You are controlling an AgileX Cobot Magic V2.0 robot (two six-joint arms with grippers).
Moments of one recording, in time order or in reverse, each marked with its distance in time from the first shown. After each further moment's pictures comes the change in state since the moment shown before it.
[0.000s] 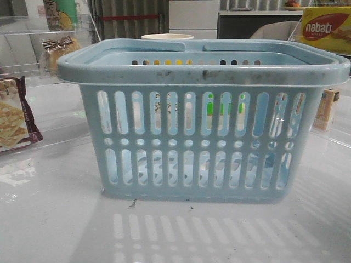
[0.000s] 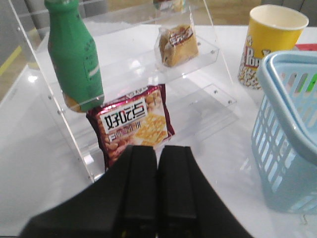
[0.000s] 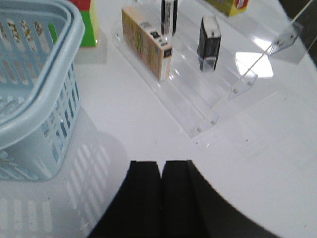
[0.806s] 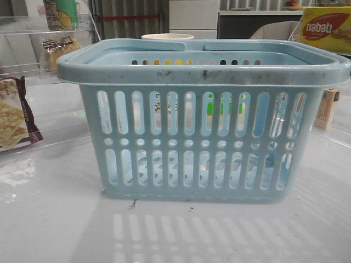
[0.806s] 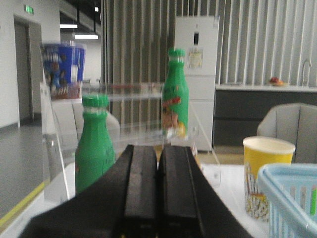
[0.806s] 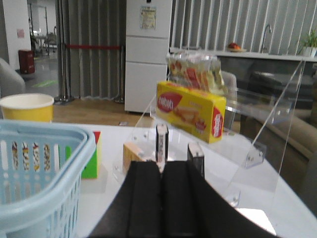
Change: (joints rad) left arm 0.000 -0.538 0.436 0.000 -0.604 0.000; right arm 0.000 -0.549 0.345 0.000 -0.473 0.000
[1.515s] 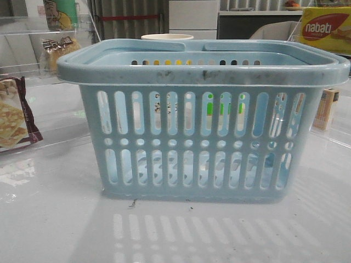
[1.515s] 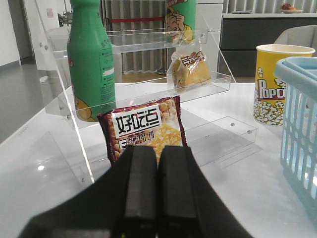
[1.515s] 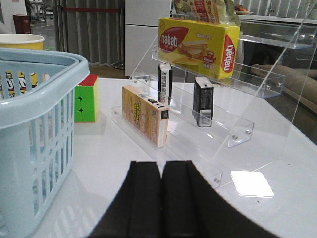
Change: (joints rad) left arm 0.000 -0.003 0.277 0.028 0.013 0.001; right arm 0.000 0.000 0.315 0.000 -0.177 0.000
